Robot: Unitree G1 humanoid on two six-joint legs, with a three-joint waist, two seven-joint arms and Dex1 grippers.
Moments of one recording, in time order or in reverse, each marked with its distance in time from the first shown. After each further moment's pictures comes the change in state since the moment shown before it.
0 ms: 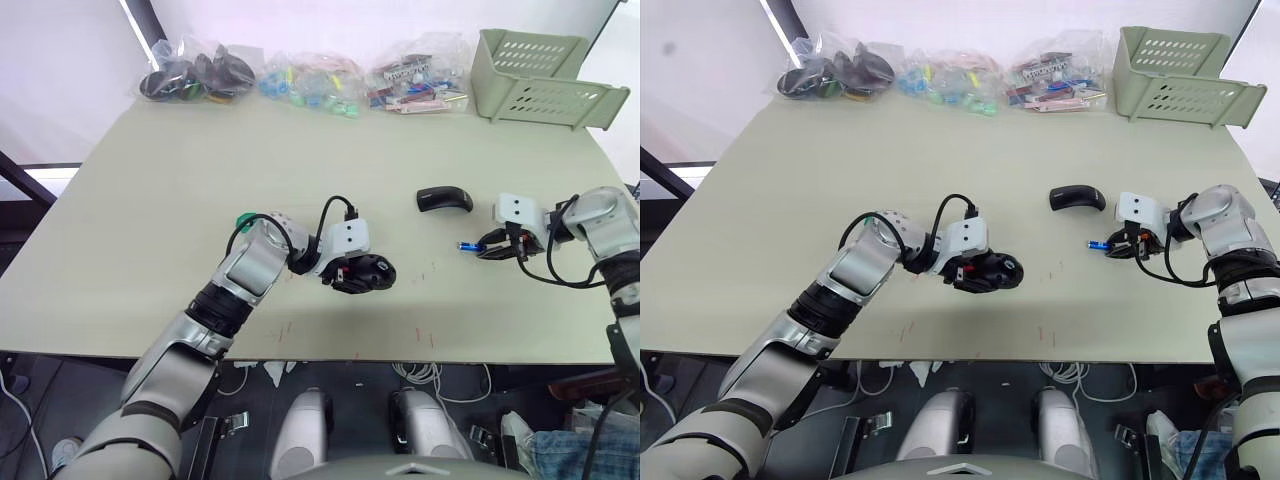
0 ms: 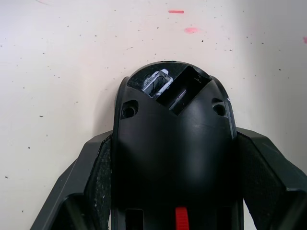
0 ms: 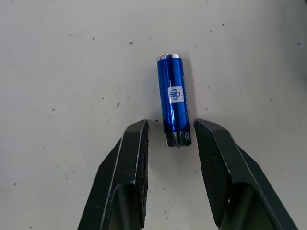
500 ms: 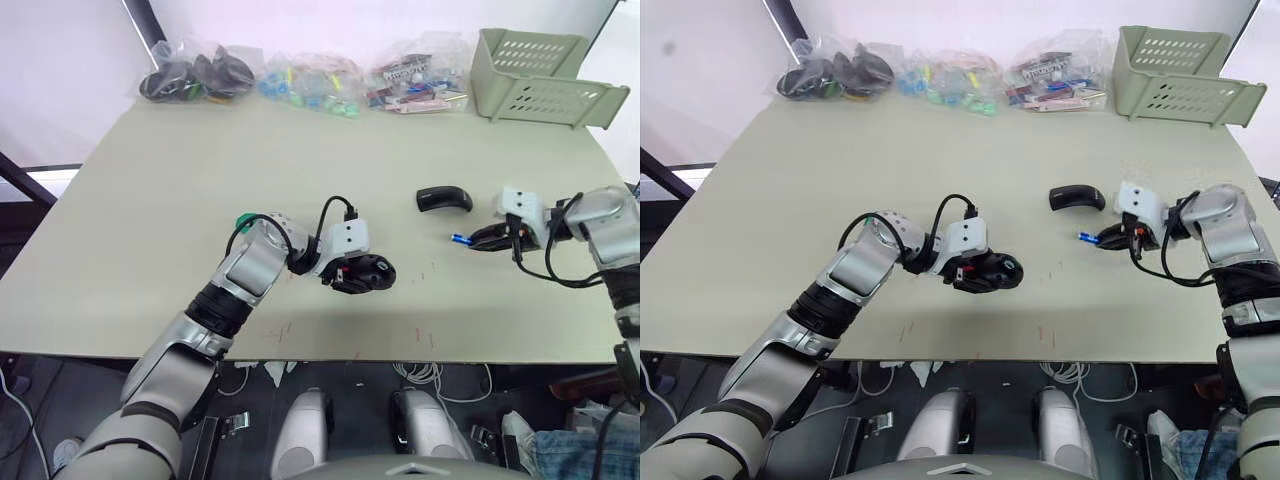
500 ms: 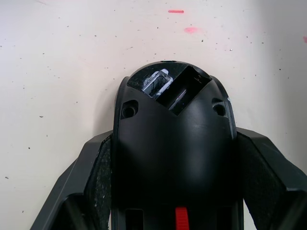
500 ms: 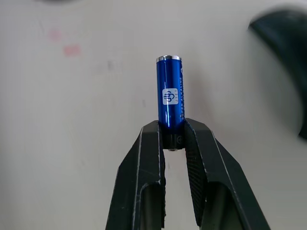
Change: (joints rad) left arm 0.004 -0.004 0.003 0.000 0.003 -0.007 0.001; right arm 0.152 -0.059 -0.095 -0.573 0.149 0.486 0.027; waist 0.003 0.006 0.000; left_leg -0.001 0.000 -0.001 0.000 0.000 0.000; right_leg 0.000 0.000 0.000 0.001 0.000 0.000
